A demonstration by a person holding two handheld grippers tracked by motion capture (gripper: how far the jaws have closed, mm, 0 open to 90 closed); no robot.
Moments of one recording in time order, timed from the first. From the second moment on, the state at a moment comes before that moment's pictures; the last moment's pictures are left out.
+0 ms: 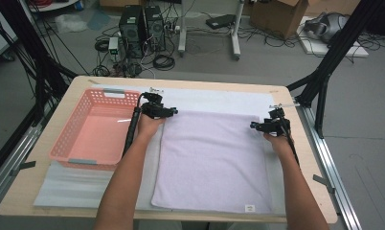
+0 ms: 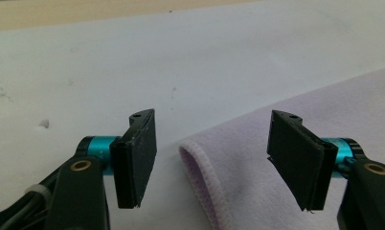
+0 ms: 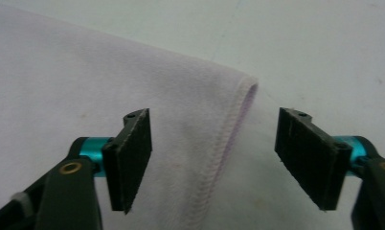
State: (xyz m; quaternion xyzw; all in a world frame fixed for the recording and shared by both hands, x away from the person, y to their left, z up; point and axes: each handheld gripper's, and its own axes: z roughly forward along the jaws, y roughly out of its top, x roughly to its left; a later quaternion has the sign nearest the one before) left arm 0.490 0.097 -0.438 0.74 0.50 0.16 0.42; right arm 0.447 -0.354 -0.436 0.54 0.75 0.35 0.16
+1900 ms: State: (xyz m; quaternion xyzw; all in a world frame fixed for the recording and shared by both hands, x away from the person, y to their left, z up) left arm 0.347 0.125 -0.379 0.70 0.43 0.17 0.54; right arm 0.334 -0.352 -0.364 0.47 0.72 0.44 0.25
